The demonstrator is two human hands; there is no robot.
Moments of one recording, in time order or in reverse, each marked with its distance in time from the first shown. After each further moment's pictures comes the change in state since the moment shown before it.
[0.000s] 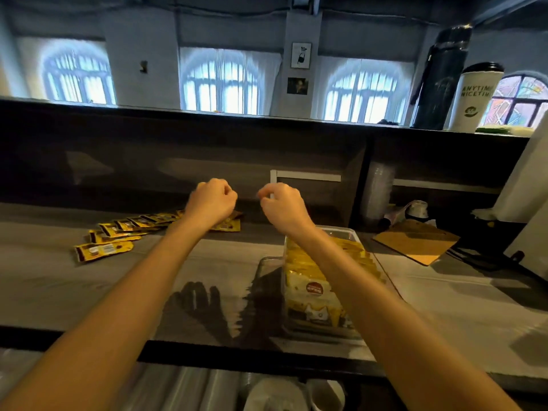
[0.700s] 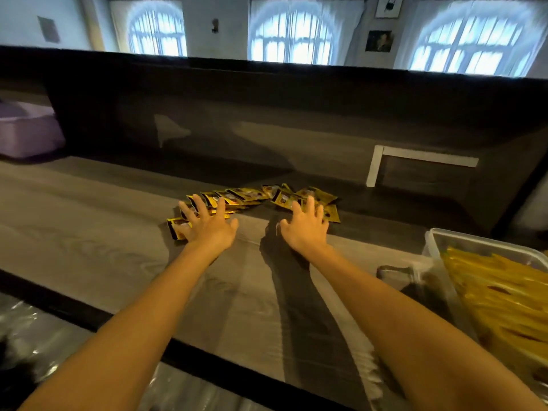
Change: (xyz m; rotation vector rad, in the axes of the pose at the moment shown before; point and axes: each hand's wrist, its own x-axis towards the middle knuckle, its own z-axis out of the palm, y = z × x) left_hand 0.048 -0.233 0.019 0.400 -0.183 -0.483; right_hand 0.089 0.012 0.223 -0.309 -0.282 0.180
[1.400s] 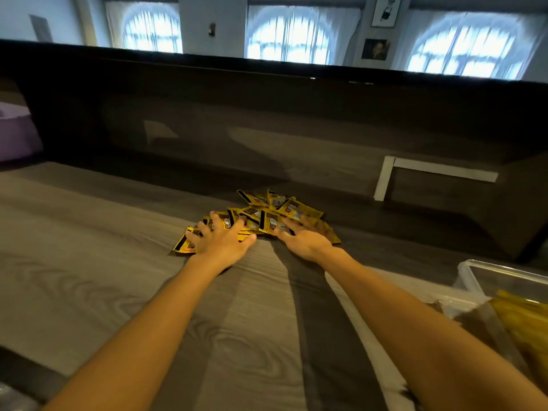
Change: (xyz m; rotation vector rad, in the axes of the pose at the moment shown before) left_hand 0.055 0.017 0.022 0.095 -0.098 0.146; right_hand 0.072 0.012 0.011 -0.069 -0.355 -0.004
